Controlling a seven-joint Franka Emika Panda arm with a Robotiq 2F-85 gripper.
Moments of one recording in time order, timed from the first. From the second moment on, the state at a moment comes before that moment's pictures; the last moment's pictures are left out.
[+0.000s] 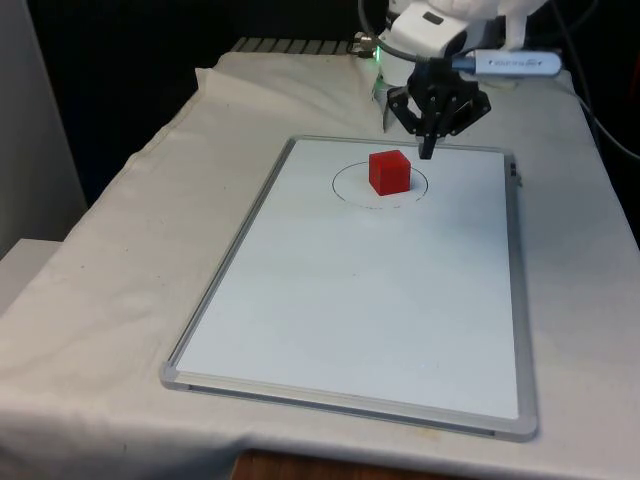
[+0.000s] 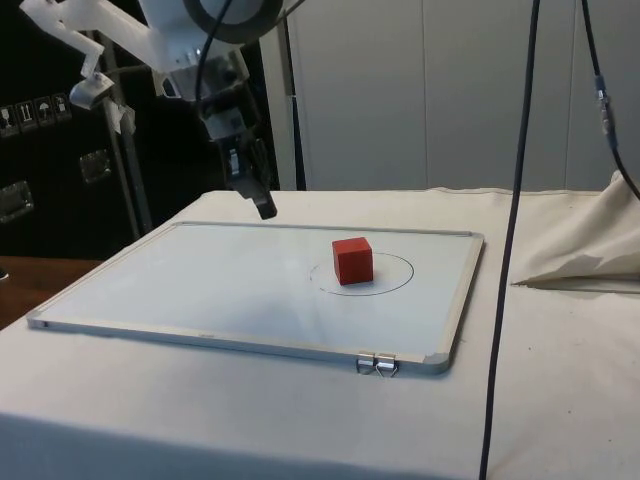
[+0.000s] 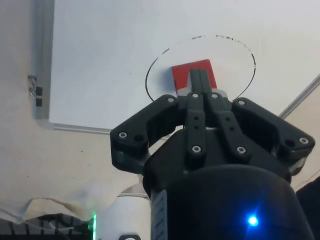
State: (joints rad) arm 0.10 0.38 0.01 -1.90 -0.15 2.08 -0.02
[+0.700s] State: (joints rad) arm 0.10 0.37 0.02 -1.89 -0.14 2.13 0.10
